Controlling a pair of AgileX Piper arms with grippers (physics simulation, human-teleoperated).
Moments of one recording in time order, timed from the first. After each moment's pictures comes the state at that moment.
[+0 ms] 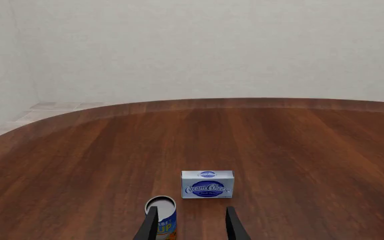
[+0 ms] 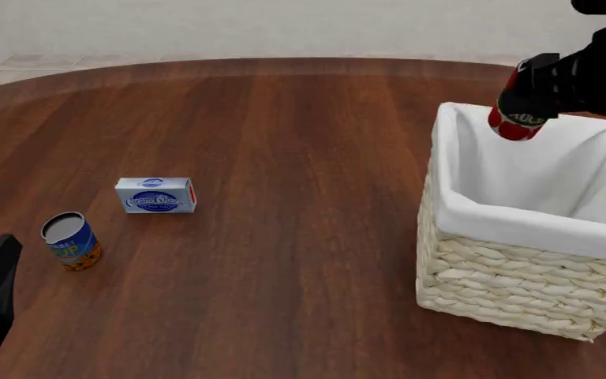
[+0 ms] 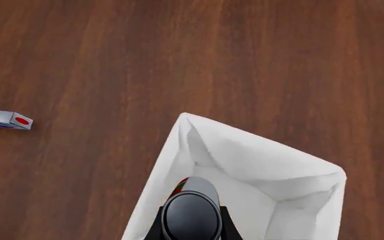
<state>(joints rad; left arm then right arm) 0.00 0.01 0.00 0.00 0.00 0.17 1.14 -1.13 0.81 0.06</state>
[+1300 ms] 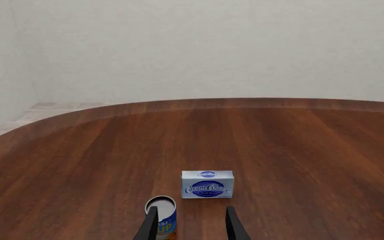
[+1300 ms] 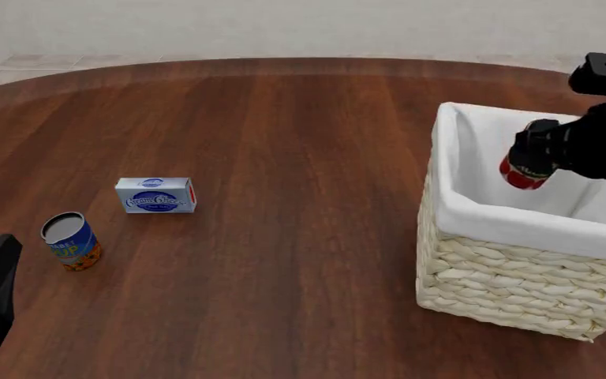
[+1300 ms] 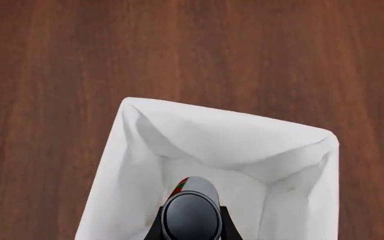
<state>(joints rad) 0.00 0.01 0.00 0.00 0.00 0.05 1.14 -0.86 0.57 0.12</state>
